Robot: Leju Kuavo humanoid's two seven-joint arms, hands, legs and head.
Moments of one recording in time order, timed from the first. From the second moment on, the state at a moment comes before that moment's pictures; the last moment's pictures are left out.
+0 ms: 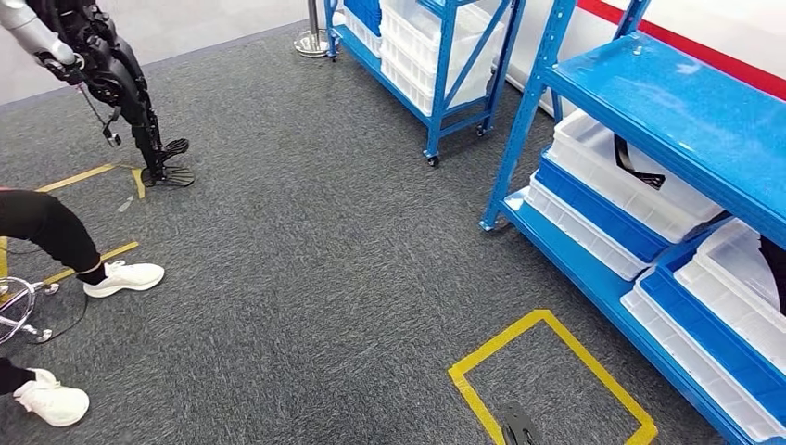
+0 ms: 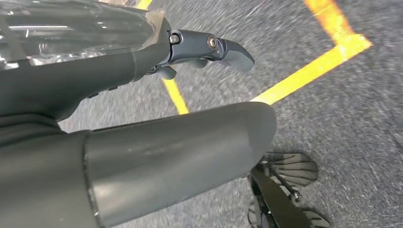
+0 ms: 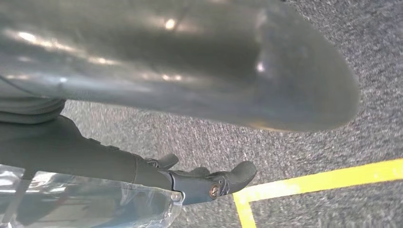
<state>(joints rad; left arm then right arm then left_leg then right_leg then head) -0.07 -0.09 0.98 -0.18 -1.07 -0.16 -0.24 -0.03 0.03 -0.17 -0.17 0.32 -0.05 0.12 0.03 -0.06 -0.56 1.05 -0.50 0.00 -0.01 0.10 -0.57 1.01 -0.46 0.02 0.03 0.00</state>
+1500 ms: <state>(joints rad) -0.08 -0.10 0.97 -0.18 -1.08 -0.12 -0.31 -0.03 0.03 -0.18 -0.17 0.35 -0.05 0.14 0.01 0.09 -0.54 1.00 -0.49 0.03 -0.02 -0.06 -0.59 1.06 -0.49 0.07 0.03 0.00</state>
